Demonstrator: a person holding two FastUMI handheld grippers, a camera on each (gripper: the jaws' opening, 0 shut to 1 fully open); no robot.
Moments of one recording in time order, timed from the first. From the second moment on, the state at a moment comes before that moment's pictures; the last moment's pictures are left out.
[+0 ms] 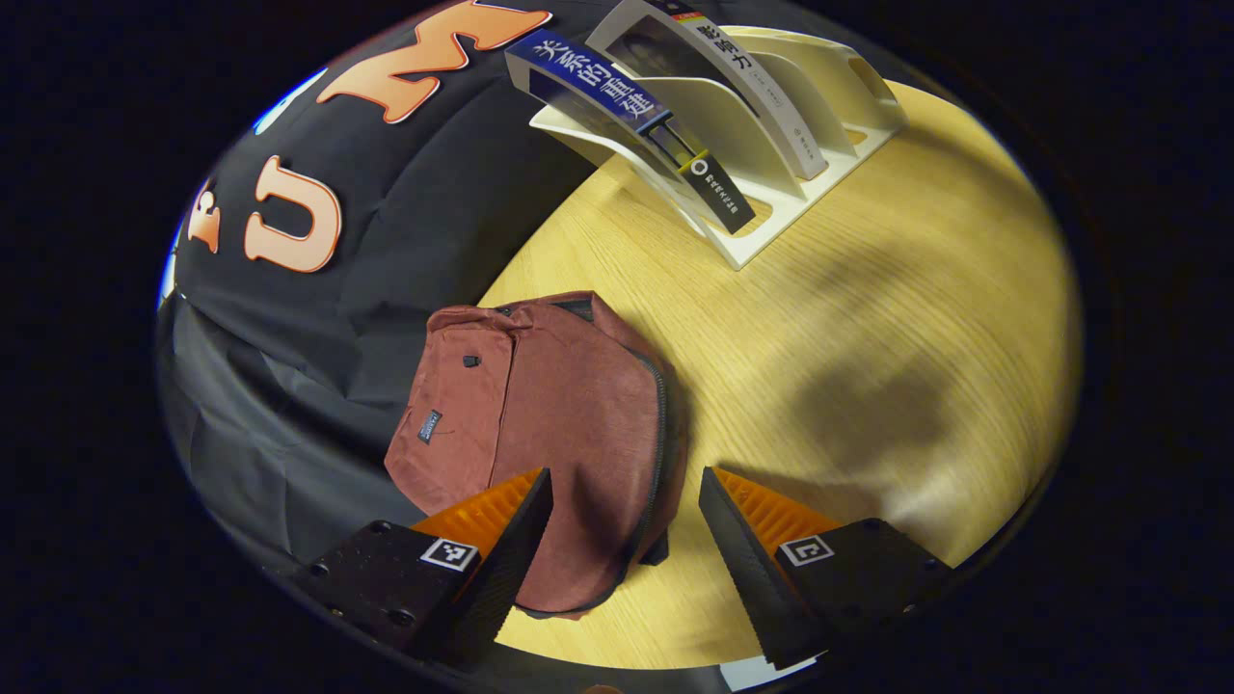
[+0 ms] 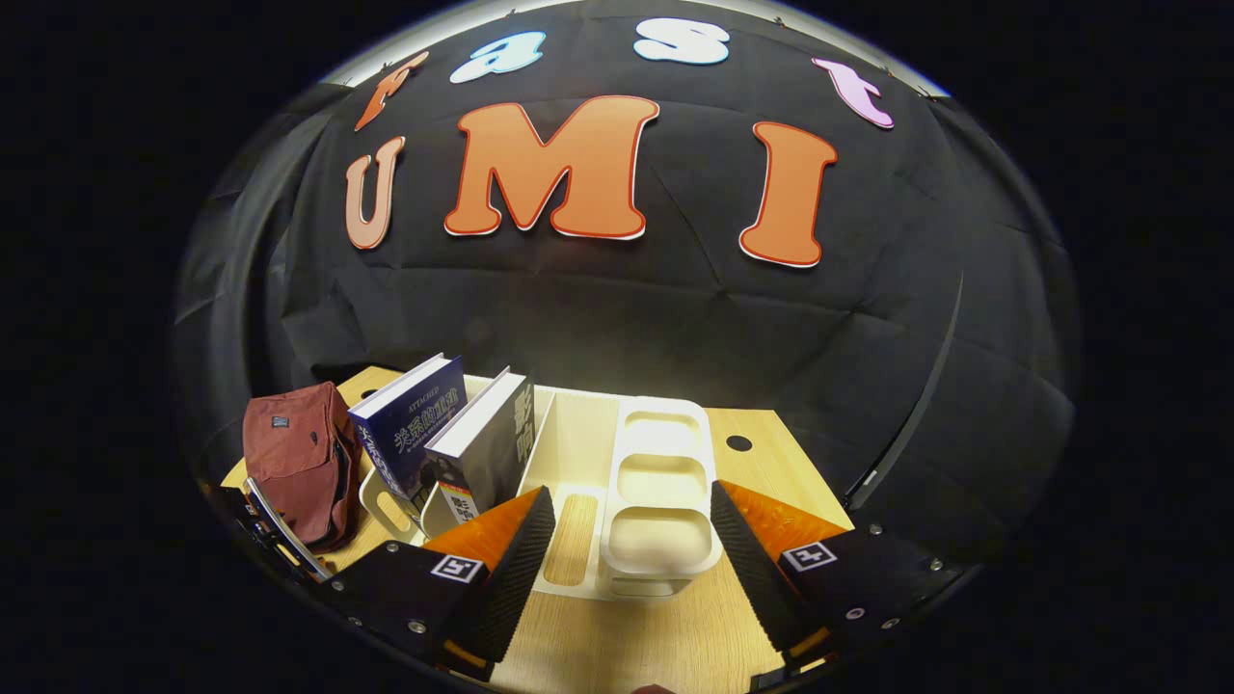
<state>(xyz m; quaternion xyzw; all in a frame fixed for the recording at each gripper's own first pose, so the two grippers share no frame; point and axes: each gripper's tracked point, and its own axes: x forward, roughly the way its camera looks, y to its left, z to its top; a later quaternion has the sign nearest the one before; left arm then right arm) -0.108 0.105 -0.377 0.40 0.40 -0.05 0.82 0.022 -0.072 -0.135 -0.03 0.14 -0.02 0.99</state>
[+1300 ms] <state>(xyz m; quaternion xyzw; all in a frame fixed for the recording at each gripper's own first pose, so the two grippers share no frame) -0.034 0.135 -0.337 0.47 0.29 0.07 0.83 0.016 -0.070 -0.133 -0.07 0.14 0.00 0.99</state>
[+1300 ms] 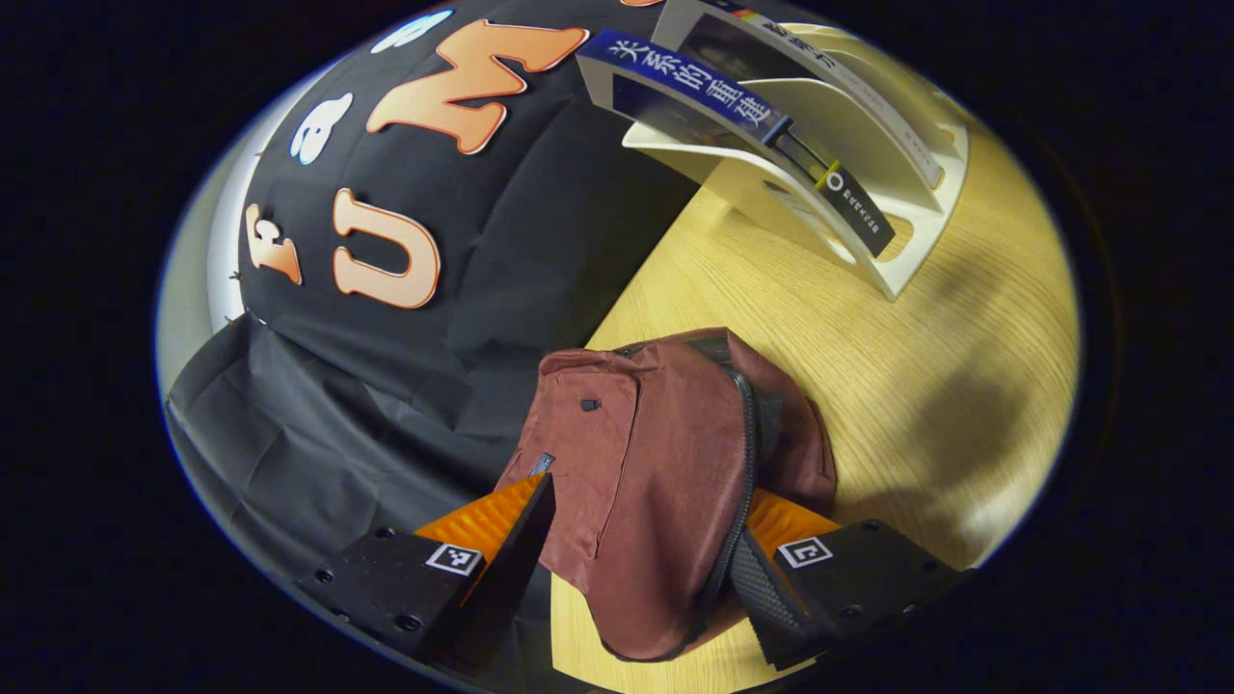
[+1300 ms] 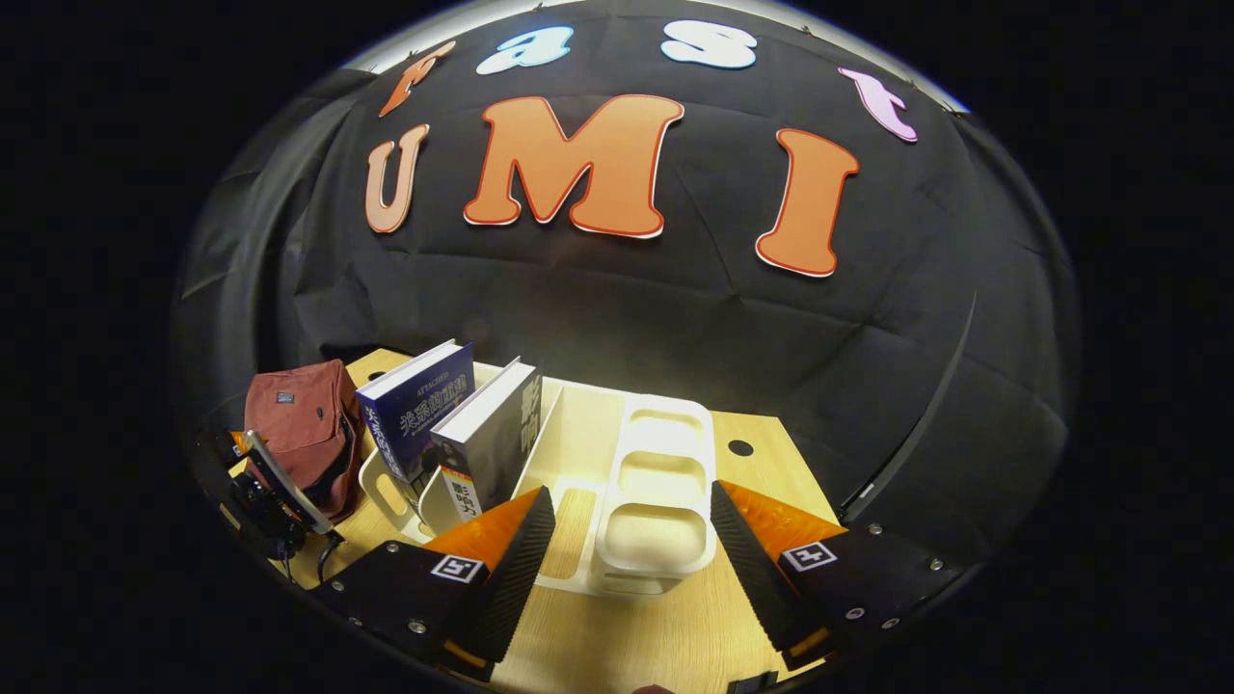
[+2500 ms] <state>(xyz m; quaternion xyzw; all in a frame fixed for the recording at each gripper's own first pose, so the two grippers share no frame) -0.003 0.163 -0.257 0.32 0.40 -0.04 0.86 0.015 -0.058 -0.087 -0.06 0.12 0.01 0.99</state>
